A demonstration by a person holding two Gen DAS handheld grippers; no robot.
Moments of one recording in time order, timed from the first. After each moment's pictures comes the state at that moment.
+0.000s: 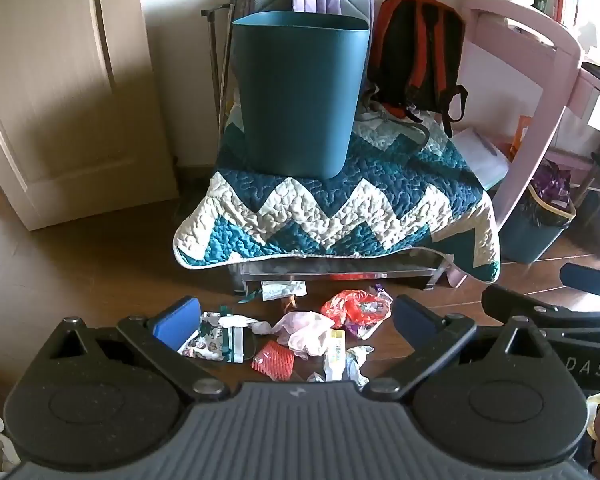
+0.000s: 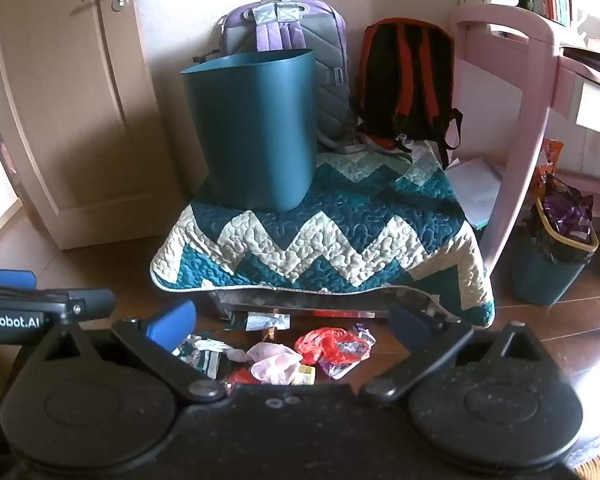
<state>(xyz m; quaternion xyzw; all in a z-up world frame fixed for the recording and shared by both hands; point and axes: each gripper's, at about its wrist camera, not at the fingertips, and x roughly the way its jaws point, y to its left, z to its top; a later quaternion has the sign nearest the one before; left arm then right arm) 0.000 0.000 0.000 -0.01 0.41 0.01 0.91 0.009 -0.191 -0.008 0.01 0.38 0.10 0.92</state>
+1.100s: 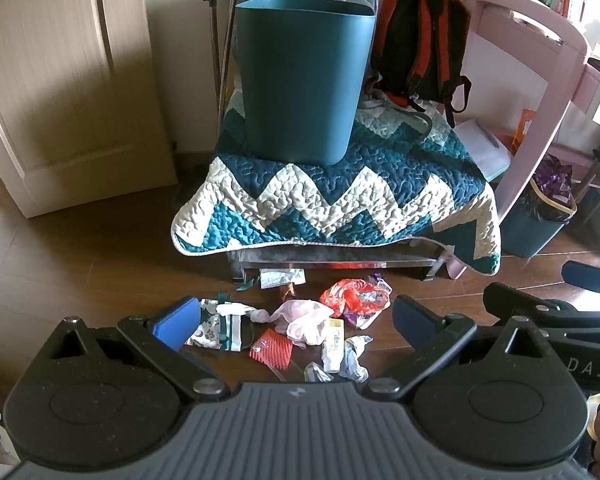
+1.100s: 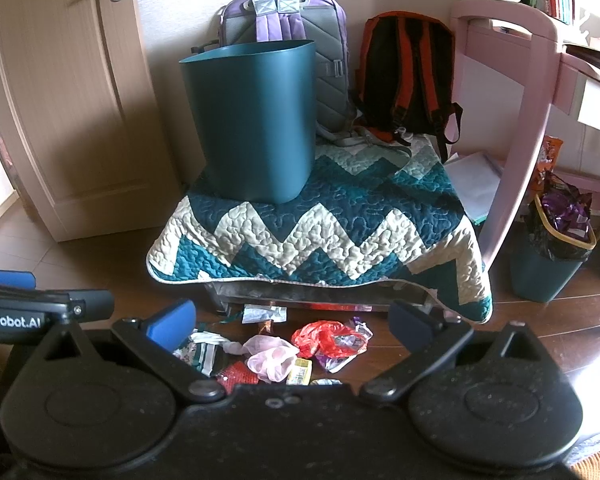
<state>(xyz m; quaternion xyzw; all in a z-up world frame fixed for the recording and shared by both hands) 0.006 0.006 -0.013 -0.02 0.43 0.01 0.90 0.015 -0.190 -0.014 0.01 0.39 0.10 0.92</state>
